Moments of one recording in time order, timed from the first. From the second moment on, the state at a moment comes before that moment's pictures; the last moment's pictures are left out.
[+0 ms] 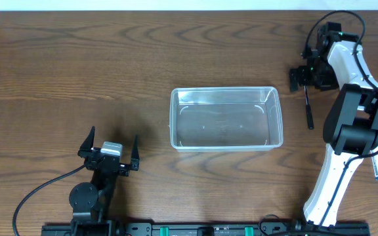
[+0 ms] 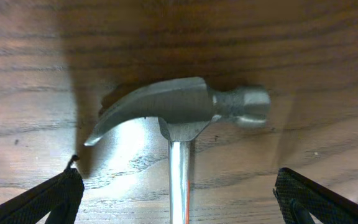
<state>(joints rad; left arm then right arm) 0.00 0.01 0.02 -0.10 0.17 0.17 -0.16 2.35 1.90 -1.10 0.04 -0.13</state>
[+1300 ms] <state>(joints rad) 0.00 0.01 0.02 -0.10 0.17 0.17 -0.17 2.35 1.87 -1.06 0.02 -0.12</state>
